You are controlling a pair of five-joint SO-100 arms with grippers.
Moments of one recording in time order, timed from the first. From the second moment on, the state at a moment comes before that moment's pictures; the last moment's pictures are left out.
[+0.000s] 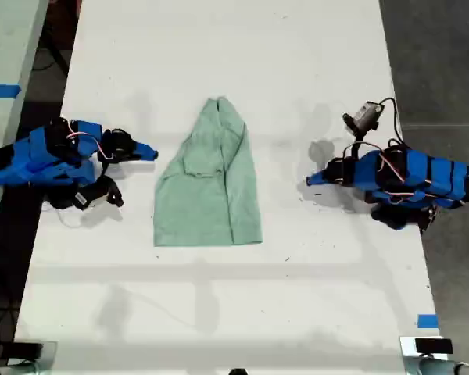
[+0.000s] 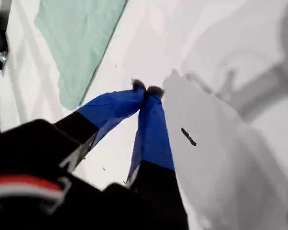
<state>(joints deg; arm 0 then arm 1) -22.7 206.1 182.9 60.1 6.8 14.6 200.1 175.2 67.7 -13.6</state>
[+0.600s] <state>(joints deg) -22.2 206.1 183.0 59.9 8.2 15.2 200.1 175.3 67.7 -12.1</state>
